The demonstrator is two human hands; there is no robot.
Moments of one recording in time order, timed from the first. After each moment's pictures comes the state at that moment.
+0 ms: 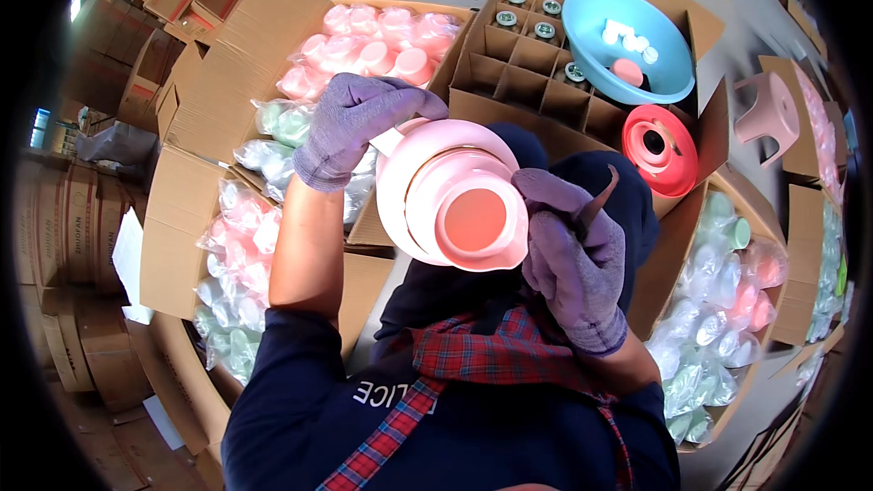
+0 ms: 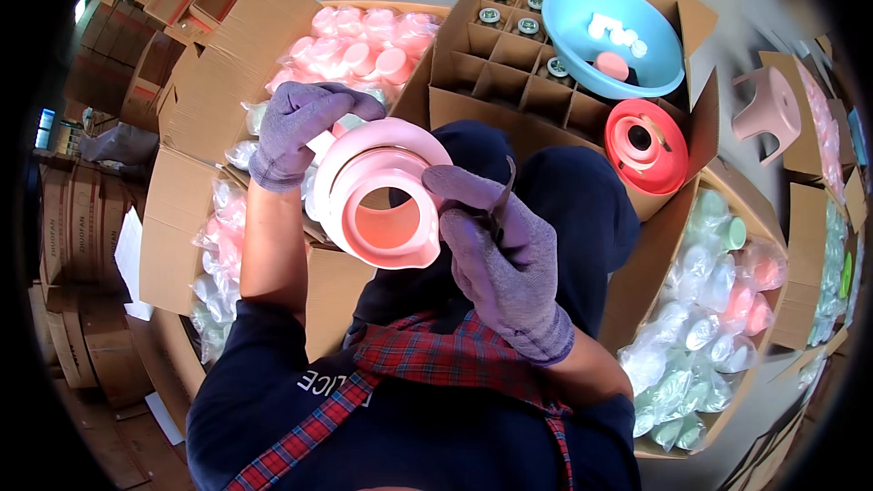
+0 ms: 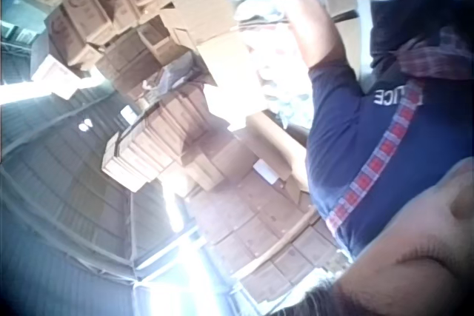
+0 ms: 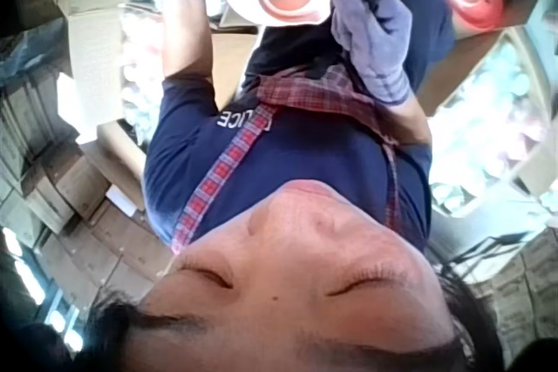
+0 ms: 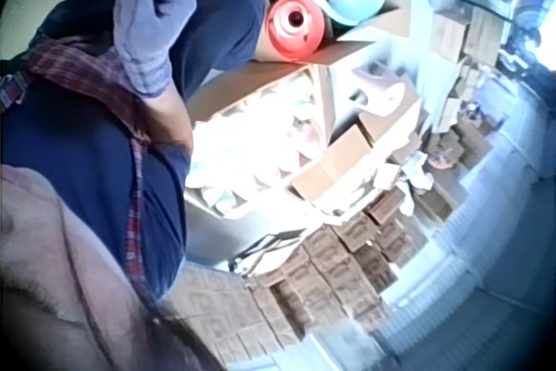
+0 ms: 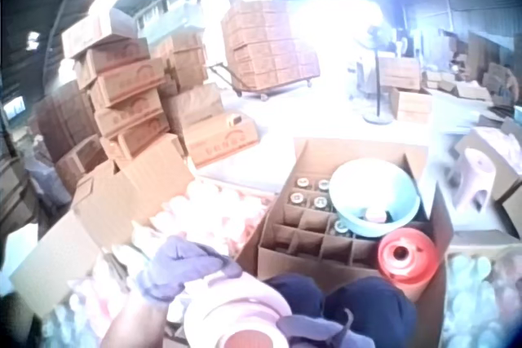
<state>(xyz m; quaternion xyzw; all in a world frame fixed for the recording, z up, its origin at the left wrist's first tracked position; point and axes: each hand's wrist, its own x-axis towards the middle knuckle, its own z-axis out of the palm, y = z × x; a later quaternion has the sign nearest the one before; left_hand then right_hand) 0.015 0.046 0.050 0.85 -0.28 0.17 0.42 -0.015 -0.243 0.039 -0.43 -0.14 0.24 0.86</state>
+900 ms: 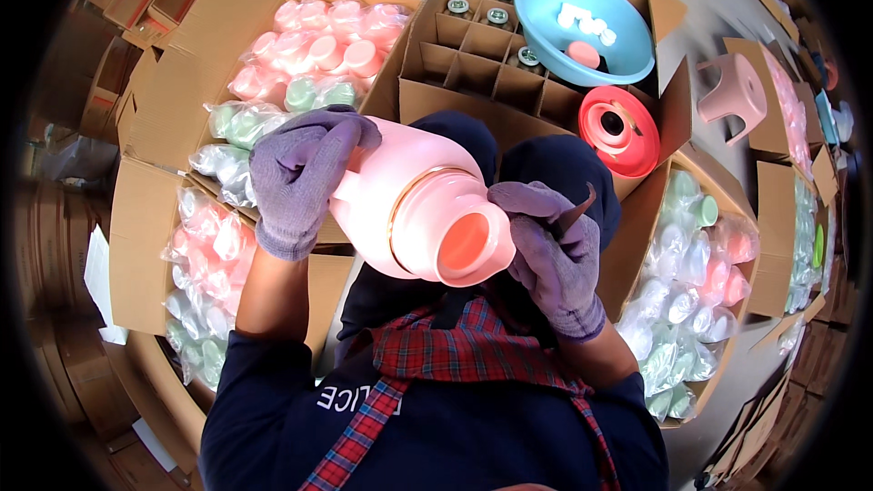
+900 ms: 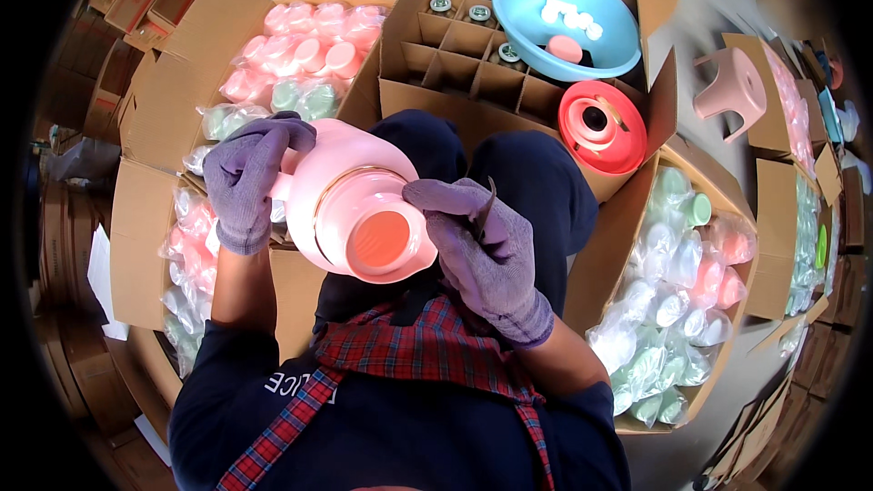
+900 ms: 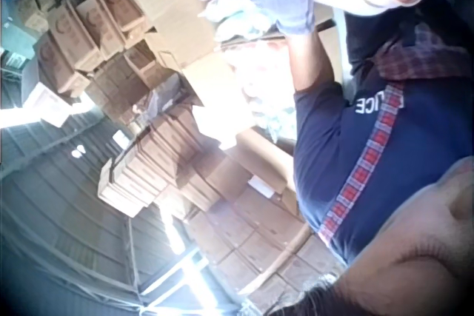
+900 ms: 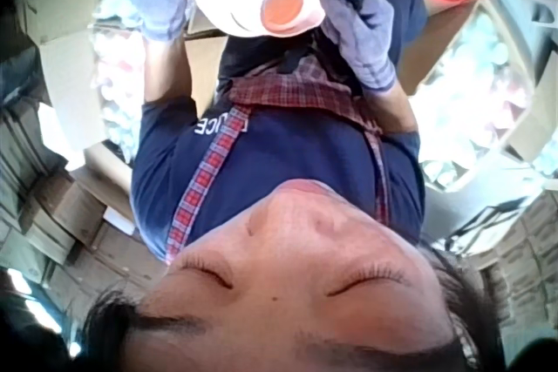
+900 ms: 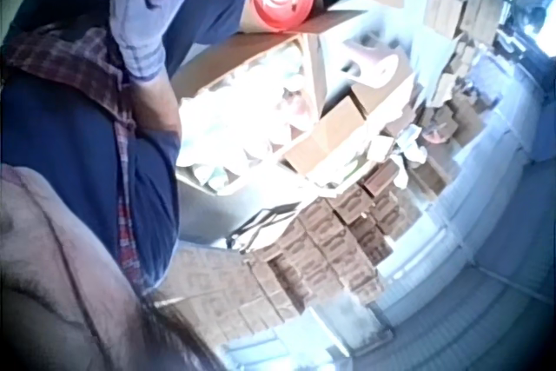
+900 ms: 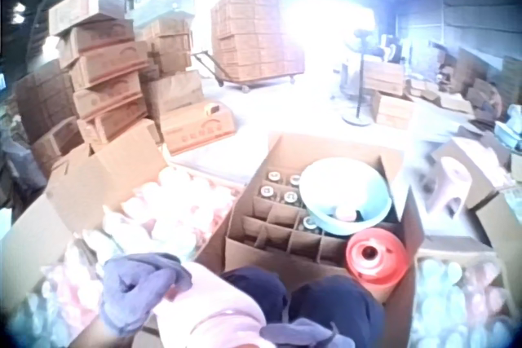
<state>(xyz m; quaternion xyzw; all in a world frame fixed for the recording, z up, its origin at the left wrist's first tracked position) -0.031 -0.008 0.052 0.82 -0.06 0.23 0.52 -0.007 -0.276 0.025 -0.53 -0.17 0.21 0.80</state>
